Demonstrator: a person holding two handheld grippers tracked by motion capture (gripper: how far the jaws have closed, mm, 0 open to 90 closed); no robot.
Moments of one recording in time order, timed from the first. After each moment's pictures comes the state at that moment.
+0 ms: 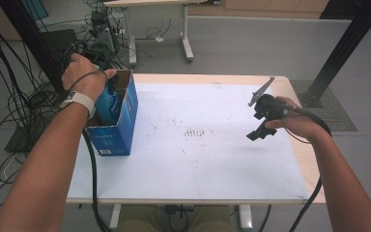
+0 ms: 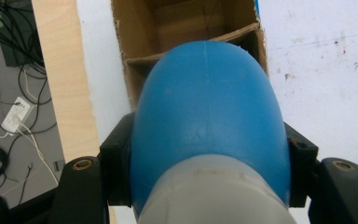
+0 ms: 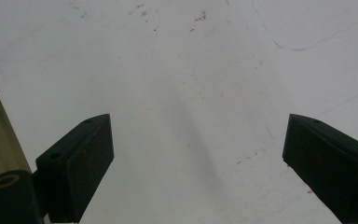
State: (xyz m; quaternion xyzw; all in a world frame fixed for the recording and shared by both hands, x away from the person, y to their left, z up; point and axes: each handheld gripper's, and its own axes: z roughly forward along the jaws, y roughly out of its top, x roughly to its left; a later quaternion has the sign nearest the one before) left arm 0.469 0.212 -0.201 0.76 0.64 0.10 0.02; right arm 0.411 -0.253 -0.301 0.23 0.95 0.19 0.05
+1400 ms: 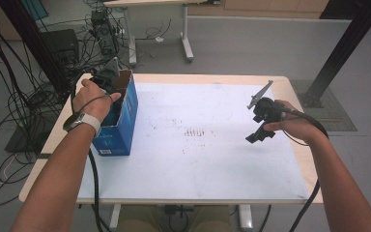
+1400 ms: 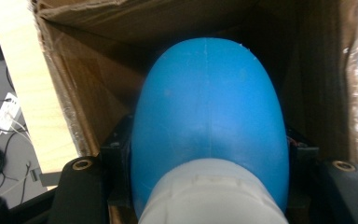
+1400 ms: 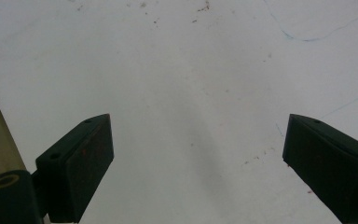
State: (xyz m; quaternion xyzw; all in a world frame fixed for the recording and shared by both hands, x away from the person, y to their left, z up) left arm 0.469 0.217 -0.274 0.77 0.63 0.09 -0.01; right arm 0.413 -0.255 -0.314 0.23 0.95 0.18 0.04
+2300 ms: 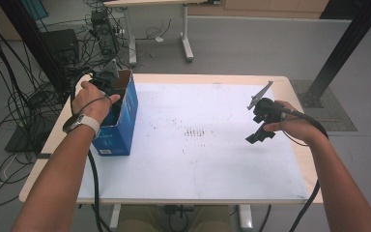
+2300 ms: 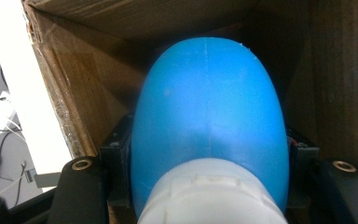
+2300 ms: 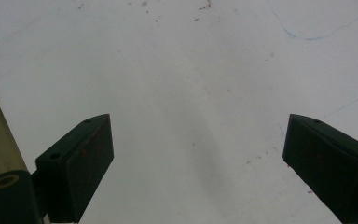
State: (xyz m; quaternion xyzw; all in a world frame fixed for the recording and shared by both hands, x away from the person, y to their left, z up) left arm 0.469 0.220 -0.277 0.77 0.63 0.08 0.00; right arm 0.413 -0.255 -0.316 0.23 0.95 0.18 0.03
